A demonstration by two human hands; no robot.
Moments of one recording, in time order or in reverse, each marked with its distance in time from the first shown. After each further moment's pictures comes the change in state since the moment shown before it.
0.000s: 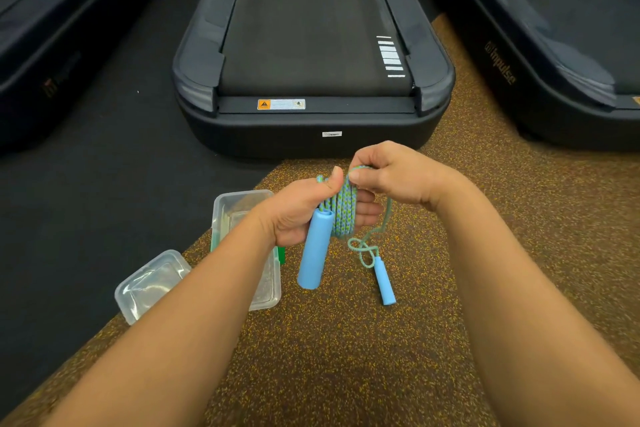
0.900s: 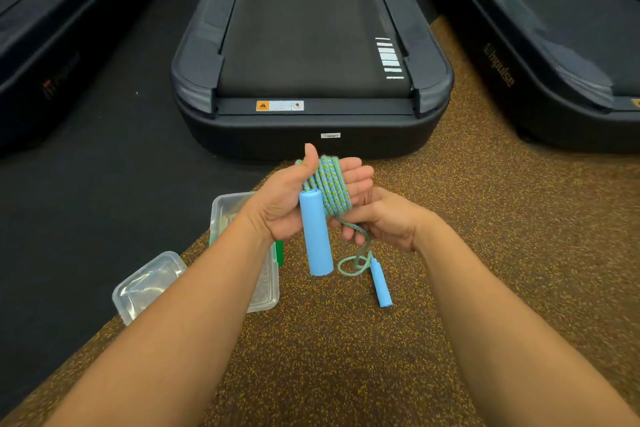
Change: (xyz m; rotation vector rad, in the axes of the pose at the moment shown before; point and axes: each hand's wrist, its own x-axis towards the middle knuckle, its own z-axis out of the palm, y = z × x) left_hand 0.002 0.008 -0.006 -0.267 -0.055 0.188; right_hand -0.001 0.049 0.050 0.778 -0.222 0.206
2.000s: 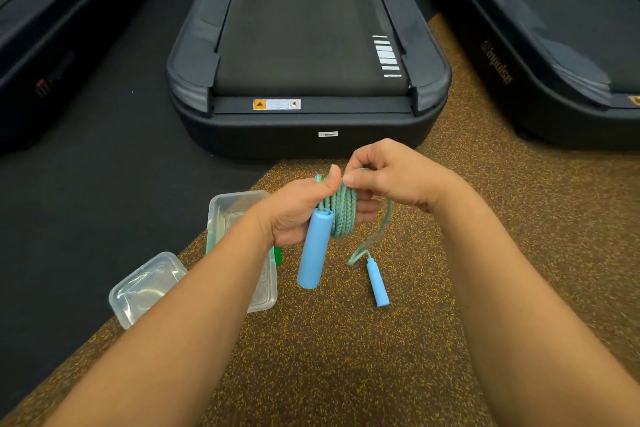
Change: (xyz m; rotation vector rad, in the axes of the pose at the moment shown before) left_hand 0.006 -0.012 0.000 0.244 0.013 -0.183; right_hand -0.017 -0.063 -0.004 -0.672 0.226 -0.237
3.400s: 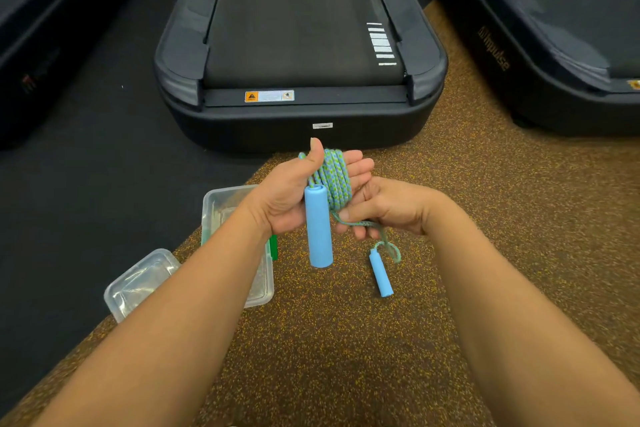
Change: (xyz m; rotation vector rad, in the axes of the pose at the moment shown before) left_hand 0.007 0.006 0.001 -0.181 0.038 0.141; right_hand -0.010 0.044 0.022 0.339 -0.356 0.242
